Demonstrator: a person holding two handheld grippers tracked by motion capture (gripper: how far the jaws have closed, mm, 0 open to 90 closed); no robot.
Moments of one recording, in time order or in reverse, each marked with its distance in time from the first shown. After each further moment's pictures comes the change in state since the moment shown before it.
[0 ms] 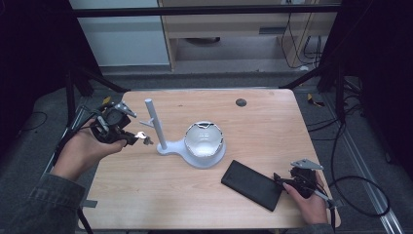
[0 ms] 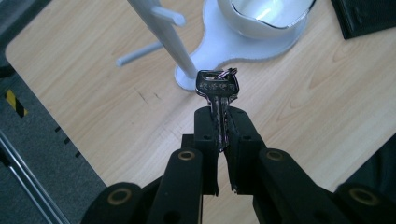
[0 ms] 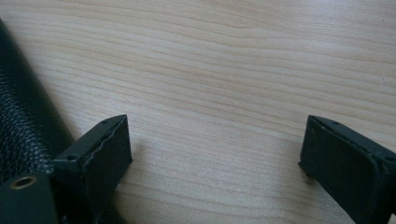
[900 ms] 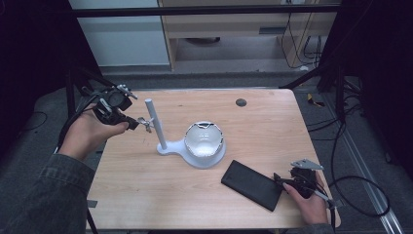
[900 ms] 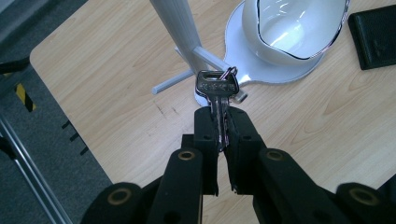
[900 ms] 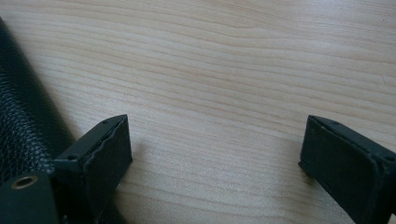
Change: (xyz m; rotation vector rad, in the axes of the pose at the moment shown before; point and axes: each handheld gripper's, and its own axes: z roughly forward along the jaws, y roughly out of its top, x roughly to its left) left arm 0.024 0.024 0.000 -0.004 0.022 -0.052; right arm 0.000 0.000 0.000 -0.003 0.002 0.002
